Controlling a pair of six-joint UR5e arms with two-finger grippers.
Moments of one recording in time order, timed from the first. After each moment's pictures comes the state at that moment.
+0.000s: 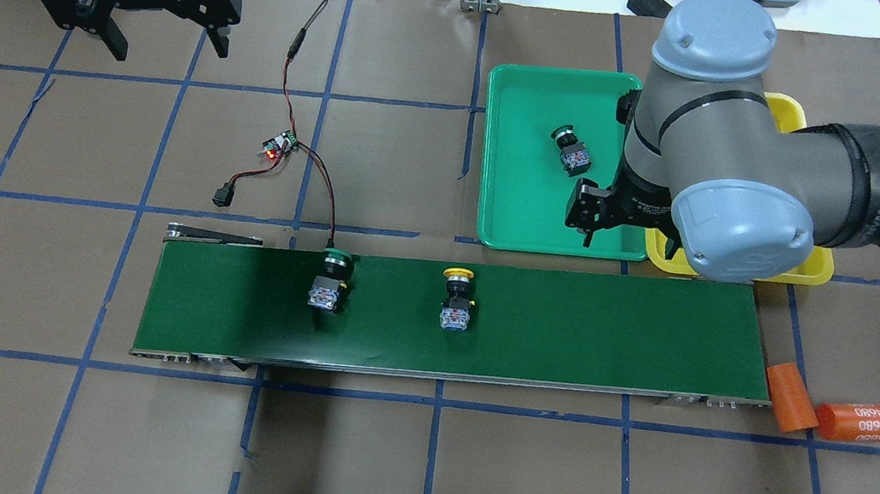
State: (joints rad) left arm -1.53 -1.64 -1.41 -1.61 1.60 -0.12; right arm 1.69 -1.46 1.83 -1.90 -1.65 0.23
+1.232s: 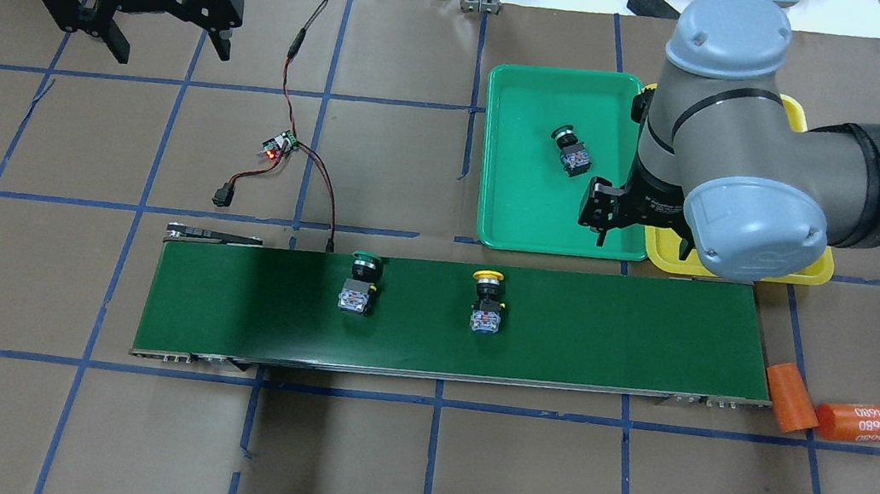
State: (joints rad) left arm -1.54 -1.64 -1.41 -1.61 1.59 -0.12; right arm 1.67 -1.46 1.84 -1.89 -1.67 0.24
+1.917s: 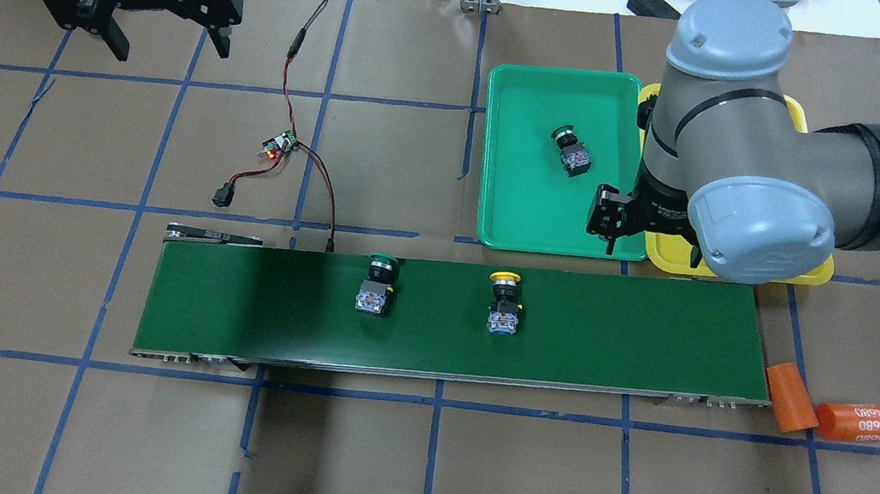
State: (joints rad) left arm -1.54 -1.64 -1.41 -1.61 1.59 -0.12; right arm 1.67 -1.48 1.84 -1.84 -1.70 0.24
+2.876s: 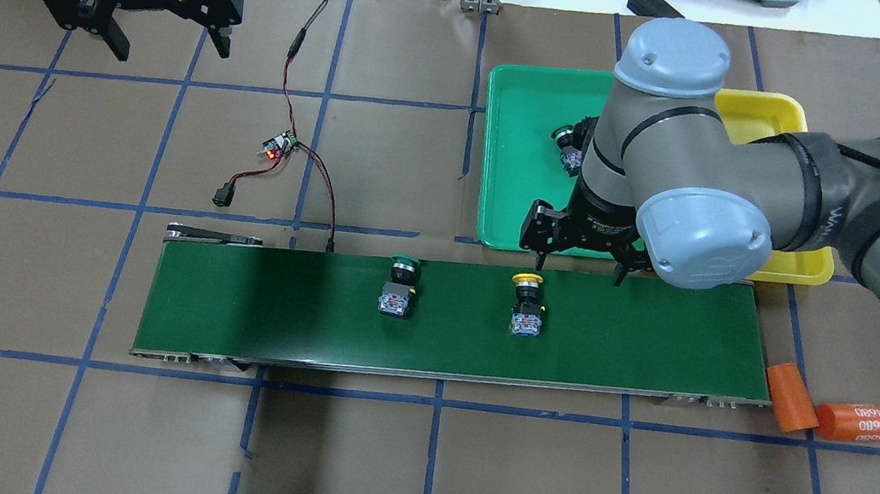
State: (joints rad) left arm -1.54 -1.64 -1.41 -1.61 1.59 -0.12; right arm 1.75 -1.39 1.84 -1.87 -1.52 0.25
